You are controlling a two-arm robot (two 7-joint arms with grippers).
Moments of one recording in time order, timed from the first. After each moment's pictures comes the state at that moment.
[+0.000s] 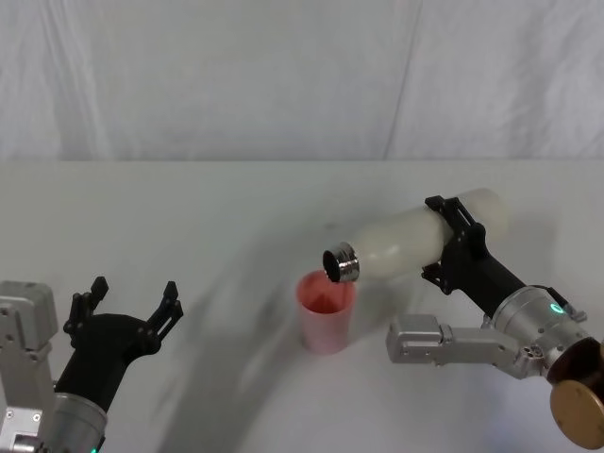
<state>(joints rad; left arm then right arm) 0.27 0.24 0.04 -1.85 -0.25 -0.02 -0.02 0.34 0.40 -0.59 -1.41 -0.92 -0.08 -0.06</state>
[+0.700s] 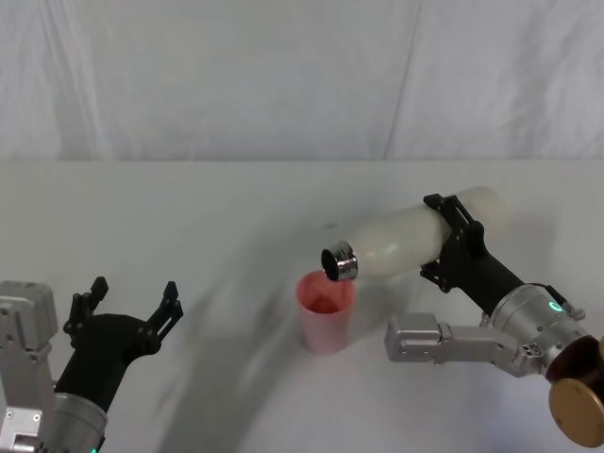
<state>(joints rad) 0.27 0.24 0.04 -1.85 -0.25 -0.02 -0.02 0.34 0.40 -0.59 -1.41 -0.92 -0.08 -0.06</state>
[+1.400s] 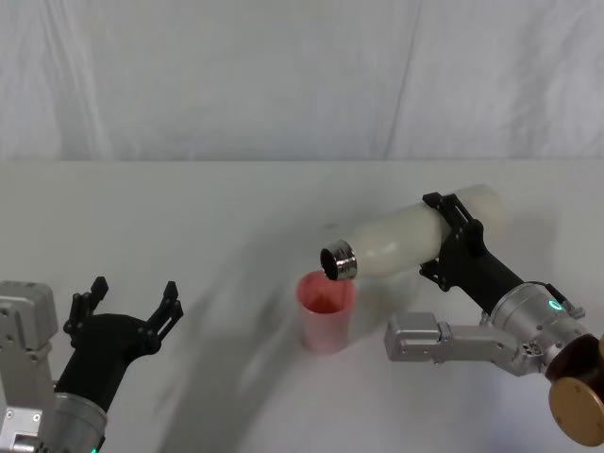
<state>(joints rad) 0.27 0.24 0.04 -1.85 -0.25 -0.02 -0.02 0.35 0.40 -0.59 -1.41 -0.92 -0.08 -0.06</state>
